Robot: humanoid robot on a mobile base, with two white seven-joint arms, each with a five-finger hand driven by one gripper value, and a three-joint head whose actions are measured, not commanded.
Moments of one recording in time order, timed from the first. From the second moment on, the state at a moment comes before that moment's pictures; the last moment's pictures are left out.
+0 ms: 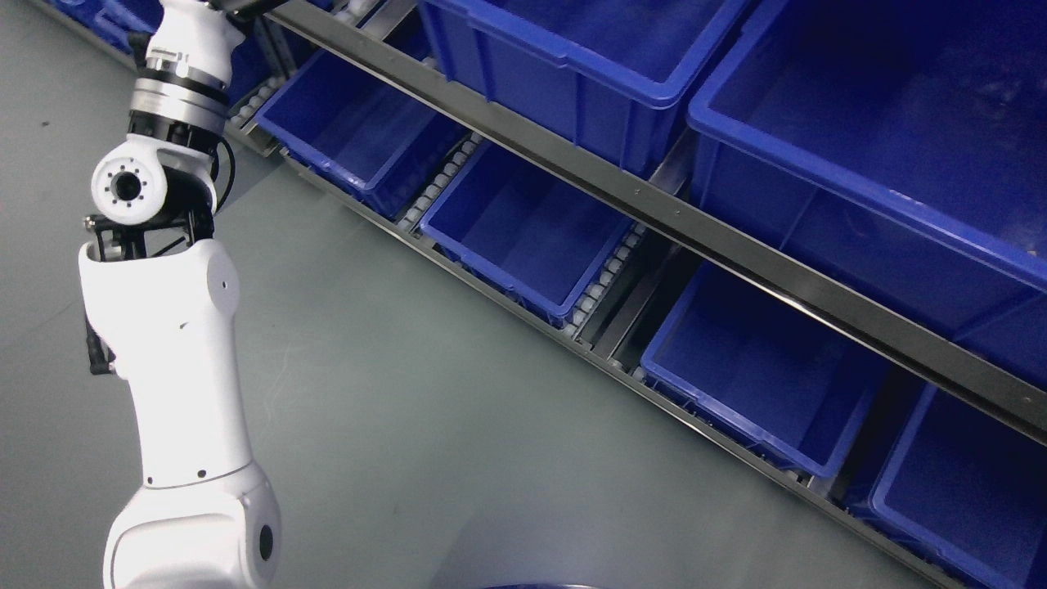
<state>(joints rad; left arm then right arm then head) -0.74 0.00 0.12 -1.49 0.00 0.00 -0.40 0.00 0.00 0.00 0.00 0.00 -0.02 -0.03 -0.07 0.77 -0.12</state>
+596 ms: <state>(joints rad) -0.85 0.00 -0.04 -1.41 -0.31 0.01 -0.59 0.00 0.00 0.00 0.00 0.00 -0.02 -0.03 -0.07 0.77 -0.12</state>
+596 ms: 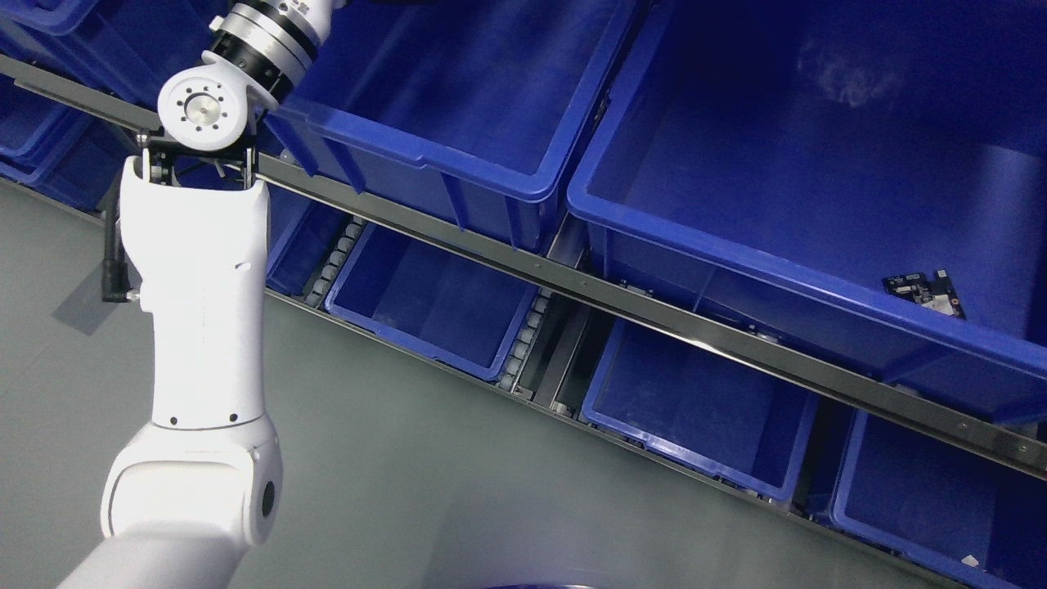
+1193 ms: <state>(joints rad) -0.85 0.00 -0.10 -1.40 -0.41 0.01 -0.60 0.00 0.00 0.00 0.00 0.00 -0.02 -0.03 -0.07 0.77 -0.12</state>
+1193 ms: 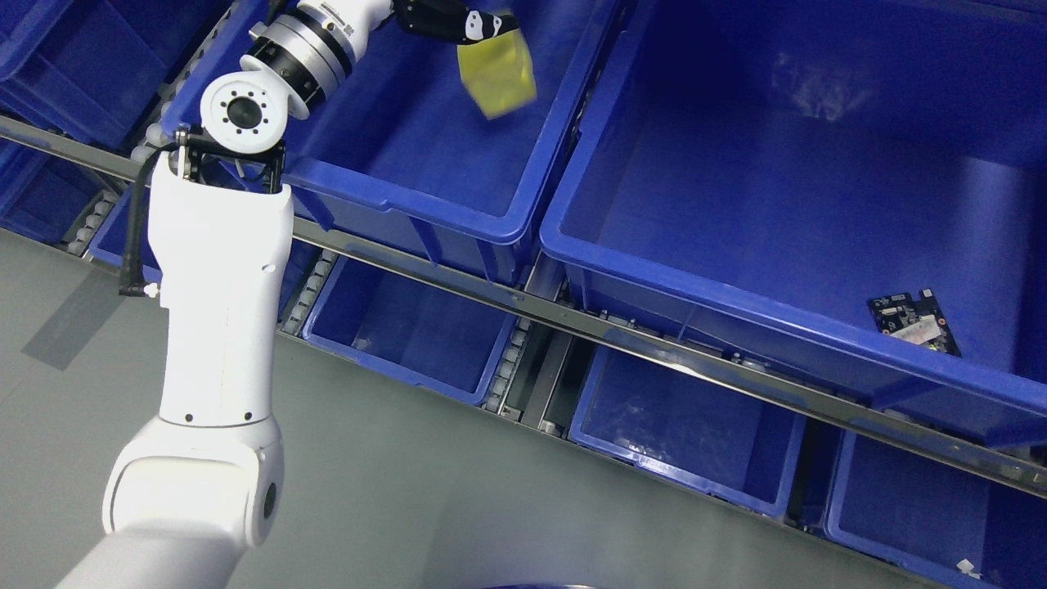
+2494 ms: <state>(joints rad) -0.76 0.00 0.00 -1.41 0.23 0.09 -0.01 0.00 0.00 0.00 0.00 0.00 -0.02 -0.03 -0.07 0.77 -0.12</state>
